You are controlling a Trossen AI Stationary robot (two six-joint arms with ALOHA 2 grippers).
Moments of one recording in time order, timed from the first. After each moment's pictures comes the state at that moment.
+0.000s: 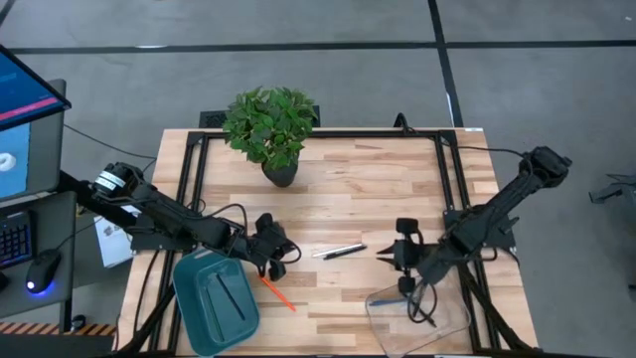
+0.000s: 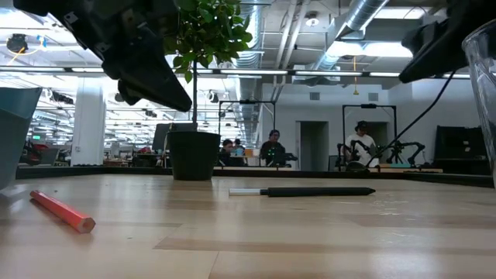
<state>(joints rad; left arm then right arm) -0.38 1.44 0.74 -0.05 -0.45 -0.58 0.69 1.19 0.60 -0.20 0.61 0.37</state>
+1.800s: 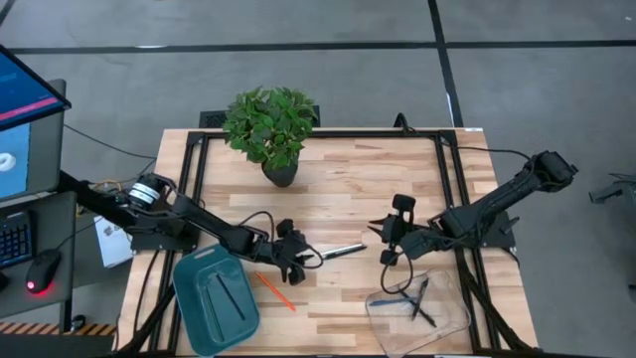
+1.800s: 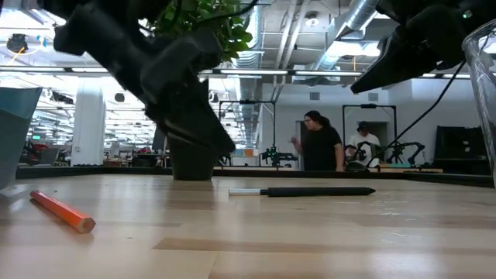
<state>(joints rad) -0.33 1.75 0.82 0.19 -0.41 -0.45 0.46 1.19 0.60 -0.18 0.71 0.22</state>
